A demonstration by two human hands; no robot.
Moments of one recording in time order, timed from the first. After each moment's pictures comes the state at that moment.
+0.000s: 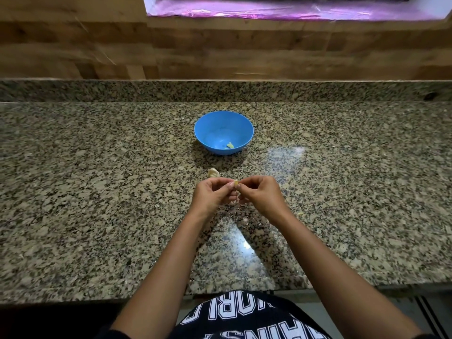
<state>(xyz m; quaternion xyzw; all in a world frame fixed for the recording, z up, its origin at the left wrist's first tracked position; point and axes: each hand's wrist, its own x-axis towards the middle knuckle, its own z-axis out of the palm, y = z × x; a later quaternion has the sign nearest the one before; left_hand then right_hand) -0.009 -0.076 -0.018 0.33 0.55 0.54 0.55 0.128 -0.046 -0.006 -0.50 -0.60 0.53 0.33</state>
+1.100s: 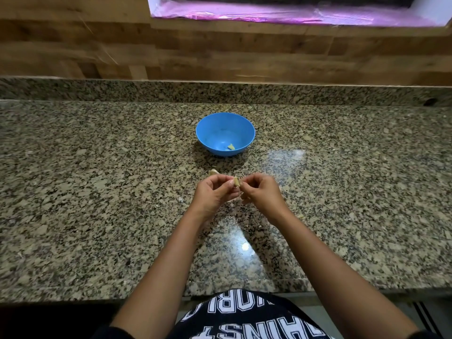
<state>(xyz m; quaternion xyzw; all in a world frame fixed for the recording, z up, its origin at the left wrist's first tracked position) -0.008 -0.075 -0.014 0.28 0.48 0.58 0.59 0.125 -0.040 -0.004 -0.52 -0.59 0.53 0.32</state>
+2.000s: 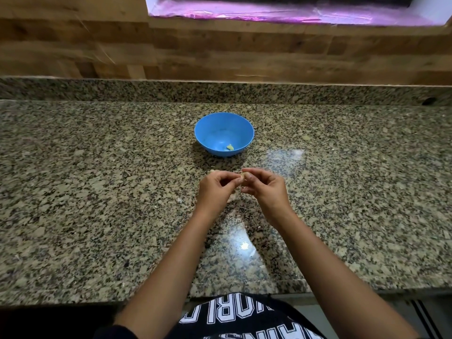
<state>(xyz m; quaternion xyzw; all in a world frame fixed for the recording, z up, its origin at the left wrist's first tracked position) 0.002 -0.066 -0.012 0.47 0.62 0.50 0.37 0.129 -0.040 -0.002 -0.43 -0.44 0.63 0.47</state>
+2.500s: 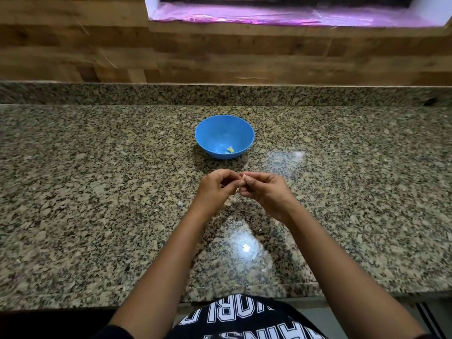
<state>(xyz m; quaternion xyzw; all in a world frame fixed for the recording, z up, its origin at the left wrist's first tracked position) -0.010 -0.062 -0.004 0.57 0.59 0.46 0.34 0.139 -0.027 0.008 -0.38 -0.38 0.76 0.38</state>
